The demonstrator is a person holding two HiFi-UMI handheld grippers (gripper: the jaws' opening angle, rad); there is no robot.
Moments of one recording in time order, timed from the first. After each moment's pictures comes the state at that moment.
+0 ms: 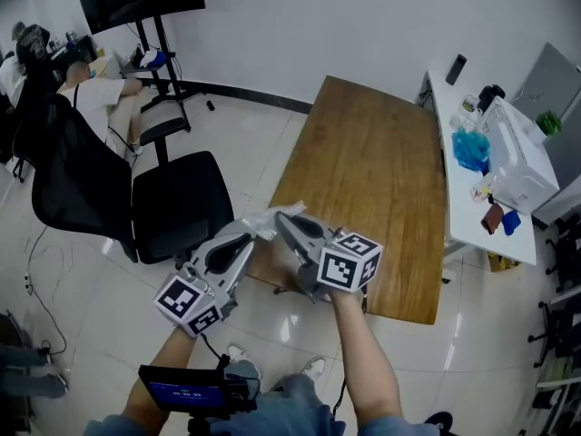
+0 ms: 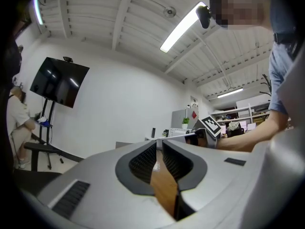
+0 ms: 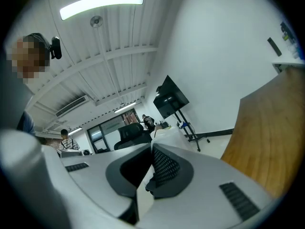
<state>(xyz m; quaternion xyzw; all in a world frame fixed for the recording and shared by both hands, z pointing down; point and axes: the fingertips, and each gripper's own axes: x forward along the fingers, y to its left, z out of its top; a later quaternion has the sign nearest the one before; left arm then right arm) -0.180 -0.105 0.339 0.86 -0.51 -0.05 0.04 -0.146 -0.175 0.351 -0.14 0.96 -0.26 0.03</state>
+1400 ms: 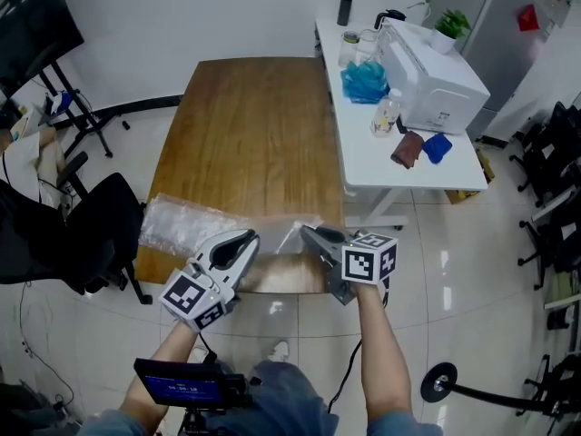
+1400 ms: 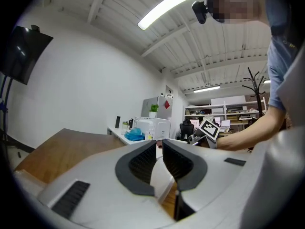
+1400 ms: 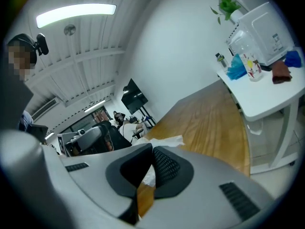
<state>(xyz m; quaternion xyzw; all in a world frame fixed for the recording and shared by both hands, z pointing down) 0.157 -0.169 0.387 0.93 -0.37 -0.01 0.05 0.253 -0.209 0.459 -0.29 0.90 -0.33 -0.05</state>
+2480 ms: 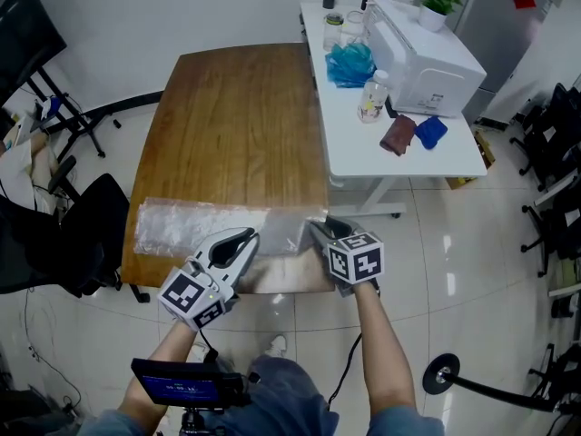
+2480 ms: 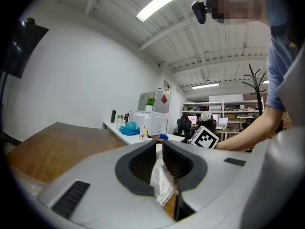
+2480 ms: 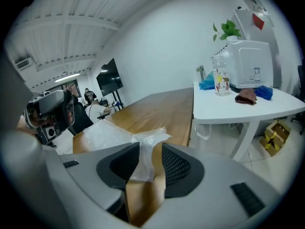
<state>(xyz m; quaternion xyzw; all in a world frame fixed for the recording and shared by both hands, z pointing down) 0.210 -0.185 0.412 0.93 -0.35 0.02 0.07 0.345 -0.241 0.543 -0.44 0.84 -0.26 -0.18</state>
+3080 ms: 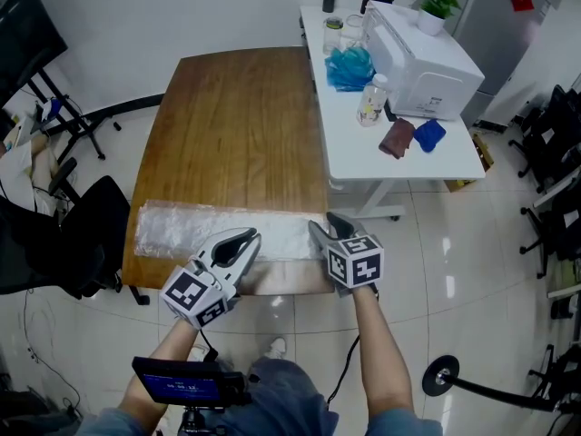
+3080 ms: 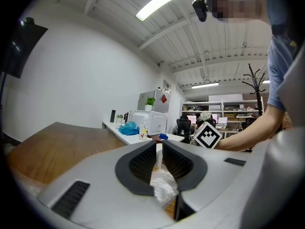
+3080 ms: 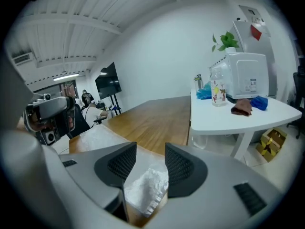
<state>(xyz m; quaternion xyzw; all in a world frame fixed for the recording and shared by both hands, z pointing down) 0.212 -0.188 0.415 0.94 -0.35 0.02 0.07 0.346 -0.246 0.521 -0.47 0.84 -0.22 -0.16</state>
